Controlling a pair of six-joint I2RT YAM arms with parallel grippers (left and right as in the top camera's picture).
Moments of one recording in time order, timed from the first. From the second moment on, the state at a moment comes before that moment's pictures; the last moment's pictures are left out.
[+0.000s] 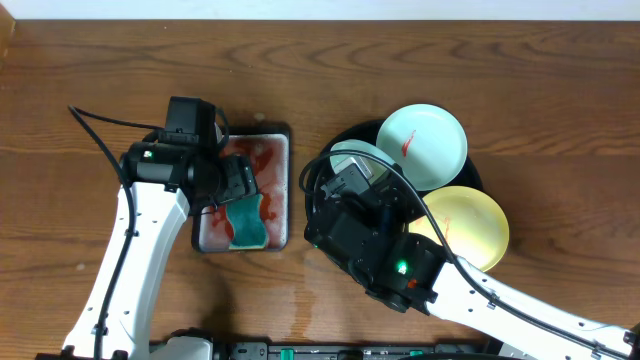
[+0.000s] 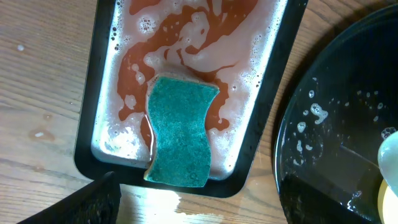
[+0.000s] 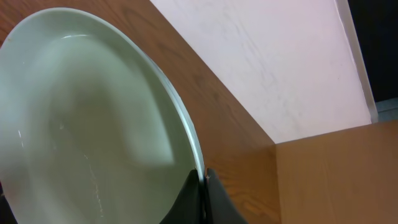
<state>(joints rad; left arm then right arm) -0.11 1.37 1.20 -1.13 0.10 -0.40 1.07 1.38 1.07 -0.69 1.11 -0.01</state>
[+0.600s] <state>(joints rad) -0.11 1.37 1.20 -1.13 0.10 -0.40 0.87 1.35 1.08 -0.71 0.83 0.18</state>
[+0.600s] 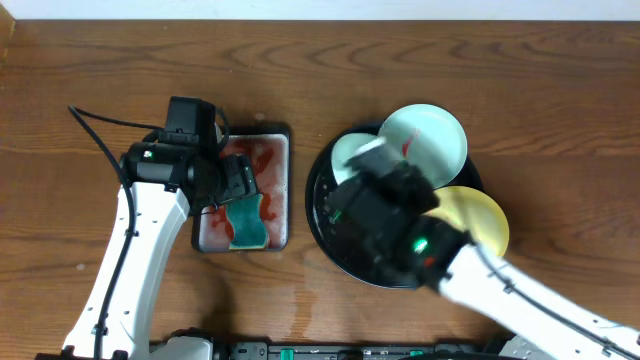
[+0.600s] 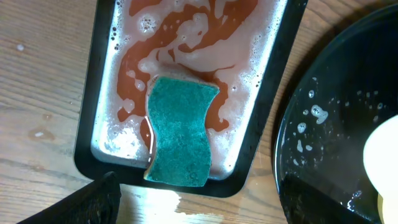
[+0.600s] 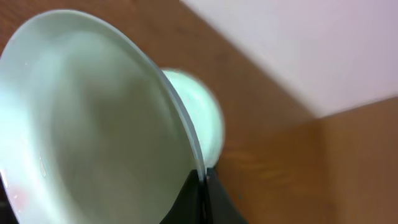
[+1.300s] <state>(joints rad) -0.11 1.37 1.20 -1.13 0.10 -0.40 -0.64 1.45 1.08 -0.77 -0.25 0.33</state>
